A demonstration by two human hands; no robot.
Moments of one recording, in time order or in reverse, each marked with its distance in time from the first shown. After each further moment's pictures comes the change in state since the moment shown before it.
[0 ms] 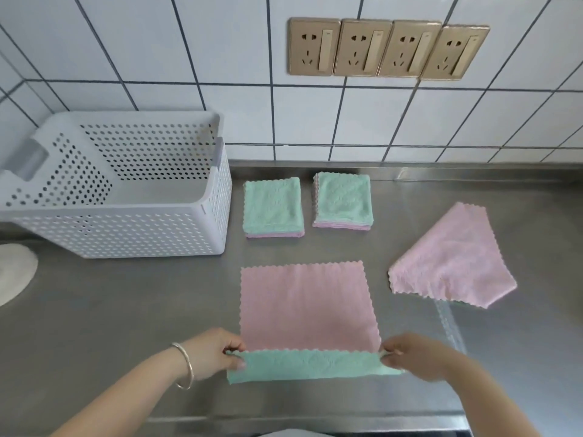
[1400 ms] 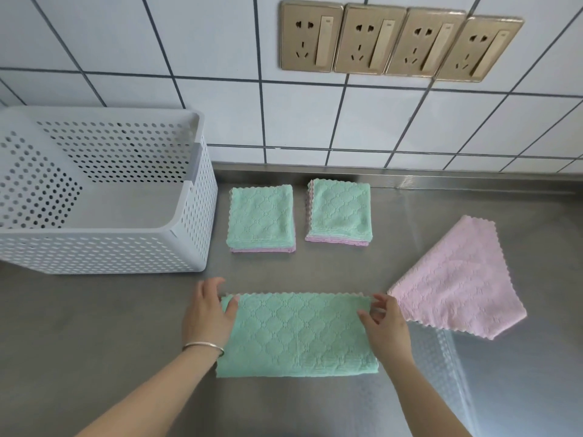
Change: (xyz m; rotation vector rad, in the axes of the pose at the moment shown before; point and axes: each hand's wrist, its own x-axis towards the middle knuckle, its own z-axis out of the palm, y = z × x) left_hand 0.099 0.009 -0.019 -0.174 0.939 -0.294; right_hand 0.091 -0.021 -0.014 0.672 0.763 0.079
